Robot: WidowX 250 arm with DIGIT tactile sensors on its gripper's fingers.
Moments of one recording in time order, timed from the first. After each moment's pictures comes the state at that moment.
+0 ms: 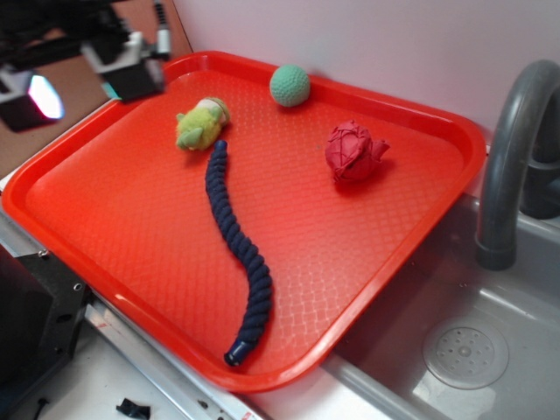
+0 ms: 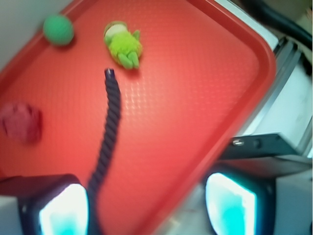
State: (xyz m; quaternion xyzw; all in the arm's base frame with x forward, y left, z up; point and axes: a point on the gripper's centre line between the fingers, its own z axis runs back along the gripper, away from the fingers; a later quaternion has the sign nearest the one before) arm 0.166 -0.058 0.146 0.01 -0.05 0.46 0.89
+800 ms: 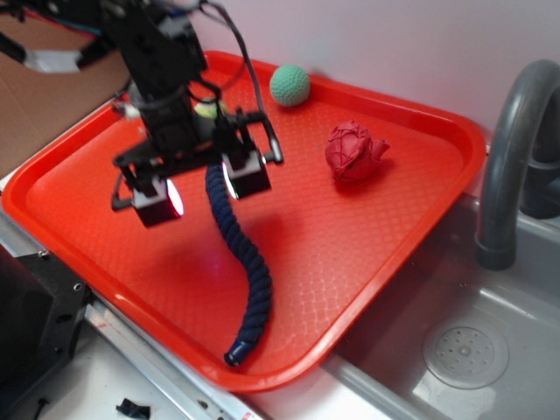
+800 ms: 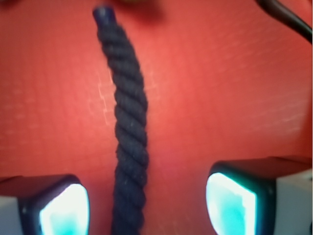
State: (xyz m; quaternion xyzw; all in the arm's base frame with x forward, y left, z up) arm 0.195 -0.067 0.036 0.00 -0.03 0.49 0.87
